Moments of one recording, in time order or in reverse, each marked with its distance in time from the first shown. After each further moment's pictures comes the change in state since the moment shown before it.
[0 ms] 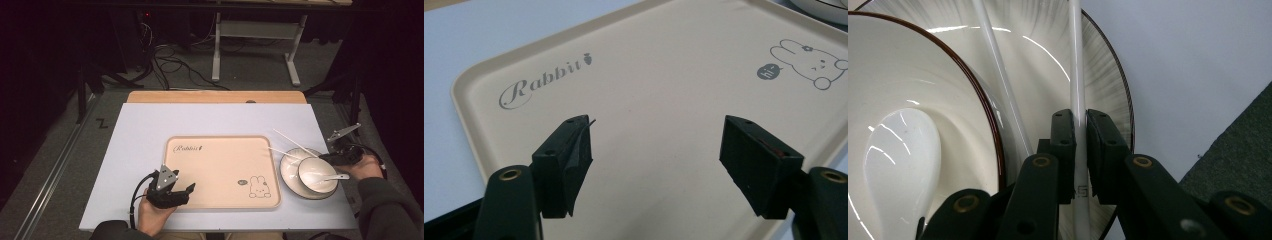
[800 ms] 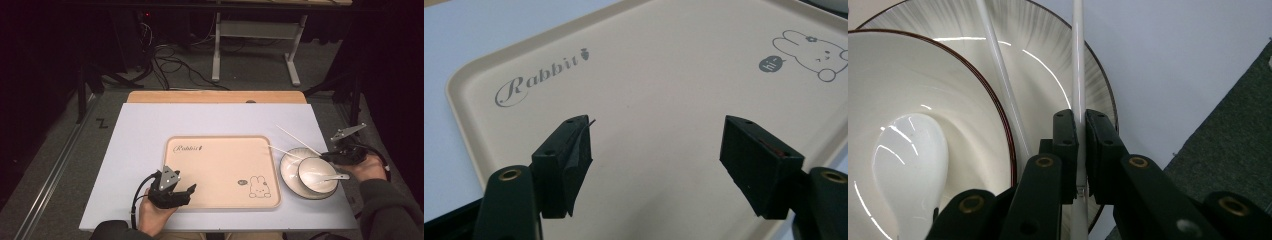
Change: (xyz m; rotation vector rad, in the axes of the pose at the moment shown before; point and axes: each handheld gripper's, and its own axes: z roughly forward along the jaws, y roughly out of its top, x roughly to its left) left arm -0.002 0.000 0.002 0.018 0.005 0.014; right arm 0.008 0.000 -0.015 -0.046 -0.072 -0.018
